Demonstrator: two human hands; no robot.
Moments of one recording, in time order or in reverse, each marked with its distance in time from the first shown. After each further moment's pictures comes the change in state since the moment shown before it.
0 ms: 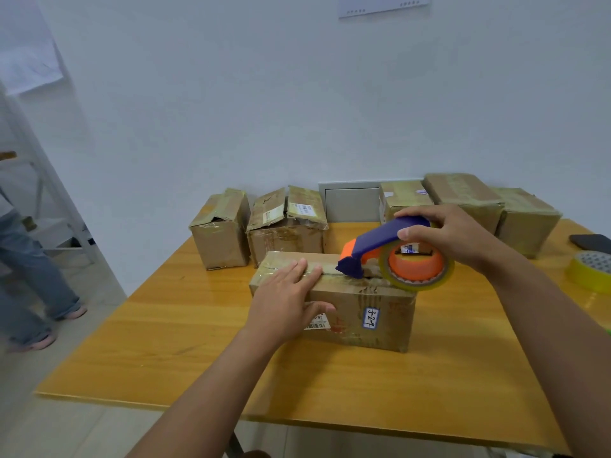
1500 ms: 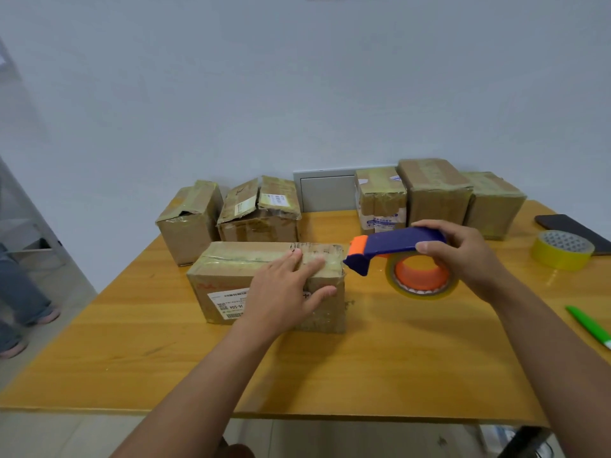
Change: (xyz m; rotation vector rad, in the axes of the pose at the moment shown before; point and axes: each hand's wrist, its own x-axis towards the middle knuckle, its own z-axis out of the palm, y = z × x) left_hand 0.018 0.042 0.004 0.009 0.007 0.024; right_hand -0.054 0.065 -0.010 0.213 0.181 0.095
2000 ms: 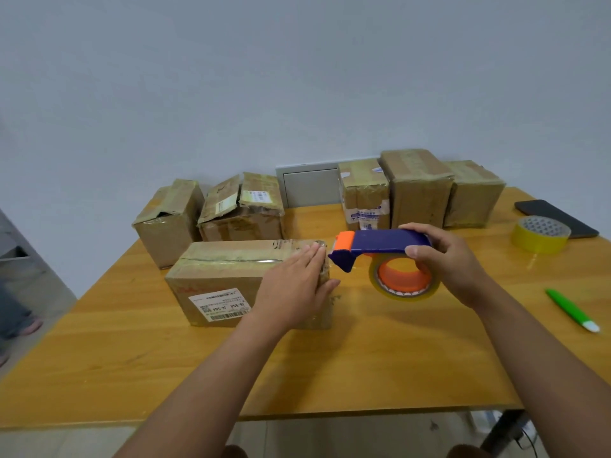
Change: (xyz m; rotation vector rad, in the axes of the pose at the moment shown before) left_hand 0.020 0.035 0.006 -0.010 0.008 0.113; right_hand -0.018 0.017 0.006 0.062 0.018 0.030
